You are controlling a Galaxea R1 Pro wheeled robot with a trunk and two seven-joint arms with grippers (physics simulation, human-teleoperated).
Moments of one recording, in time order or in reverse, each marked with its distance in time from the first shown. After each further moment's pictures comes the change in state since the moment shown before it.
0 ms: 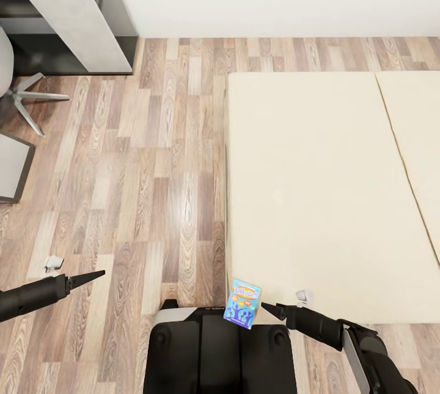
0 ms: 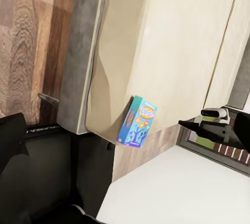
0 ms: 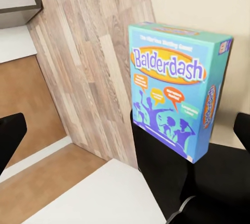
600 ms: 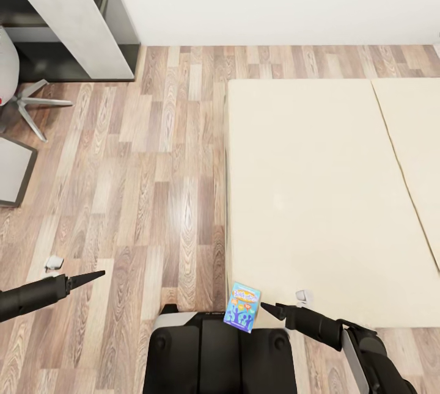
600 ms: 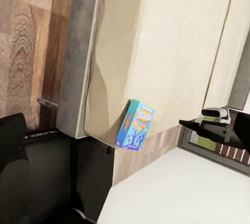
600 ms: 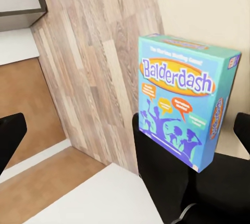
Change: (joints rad) left arm 0.000 0.001 0.000 0.000 -0.001 0.000 0.001; right arm 0.001 0.003 0.001 0.000 0.000 -0.009 0.001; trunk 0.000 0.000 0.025
